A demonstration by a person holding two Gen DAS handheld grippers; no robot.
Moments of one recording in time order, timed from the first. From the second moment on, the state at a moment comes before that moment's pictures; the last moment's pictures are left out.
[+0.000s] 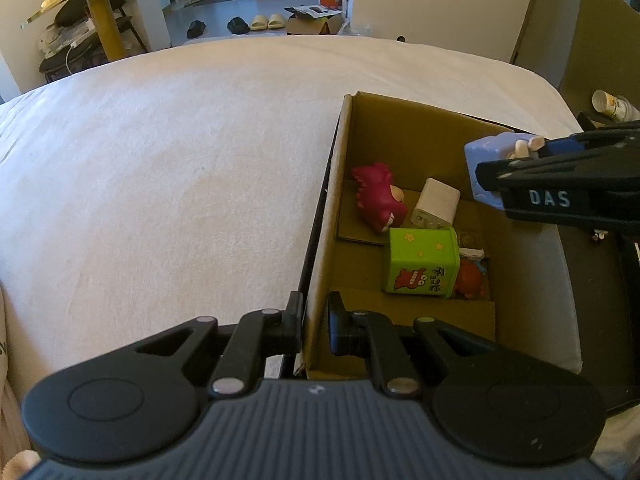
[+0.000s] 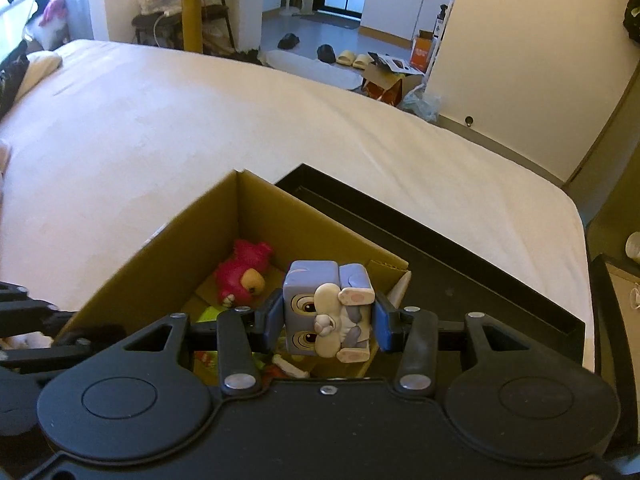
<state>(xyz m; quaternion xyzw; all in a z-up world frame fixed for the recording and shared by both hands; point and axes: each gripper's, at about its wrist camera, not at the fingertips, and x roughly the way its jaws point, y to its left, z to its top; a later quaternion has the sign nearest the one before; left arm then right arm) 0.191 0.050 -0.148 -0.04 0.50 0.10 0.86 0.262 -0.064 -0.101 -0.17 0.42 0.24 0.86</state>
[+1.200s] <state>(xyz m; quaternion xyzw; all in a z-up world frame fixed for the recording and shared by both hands) 0.193 0.042 -0.150 -0.02 0.50 0.11 0.86 0.253 -0.126 -0.086 -0.12 0.40 0.21 0.88</state>
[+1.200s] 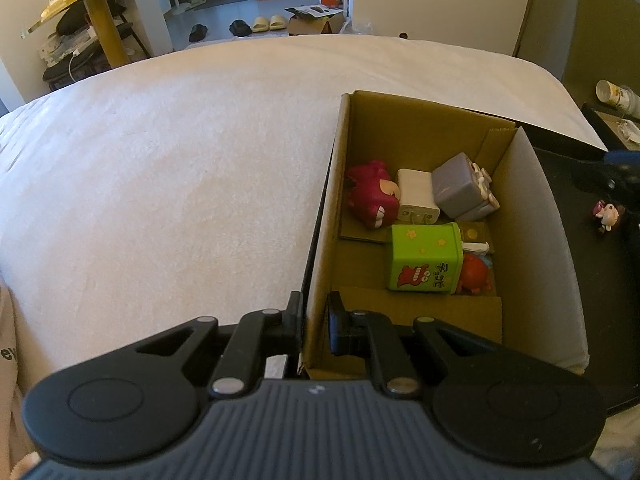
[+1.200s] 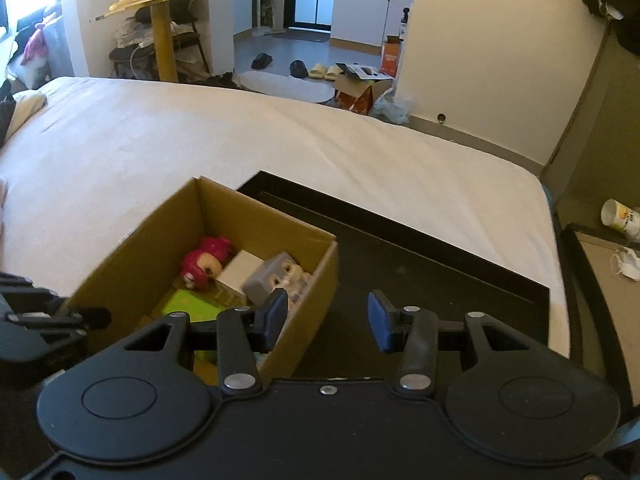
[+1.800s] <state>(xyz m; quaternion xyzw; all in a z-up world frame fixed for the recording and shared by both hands) 0.194 0.036 -0.150 0.00 0.50 0.12 0.86 0.262 -0.194 -0.115 -0.10 0.42 0.18 0.88</state>
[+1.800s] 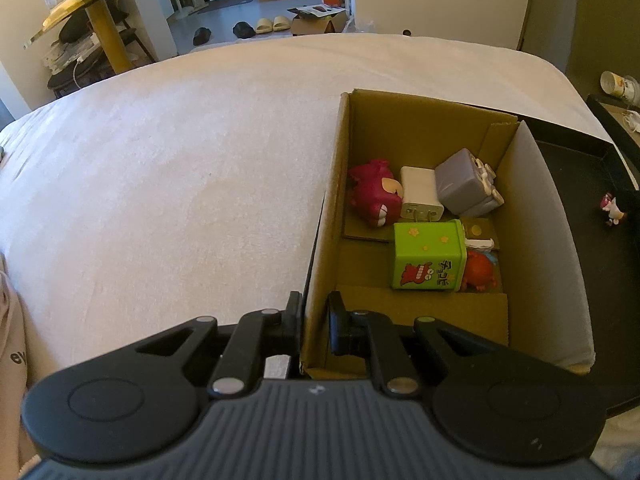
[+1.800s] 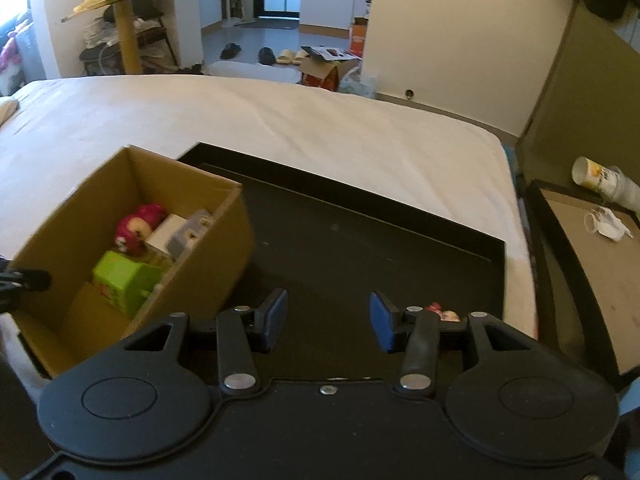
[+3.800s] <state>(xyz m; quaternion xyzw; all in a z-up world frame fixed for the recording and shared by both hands) 0.196 0.032 -0.150 0.02 0.51 0.13 0.85 0.289 -0.235 -0.160 -0.13 0.44 0.14 0.88</state>
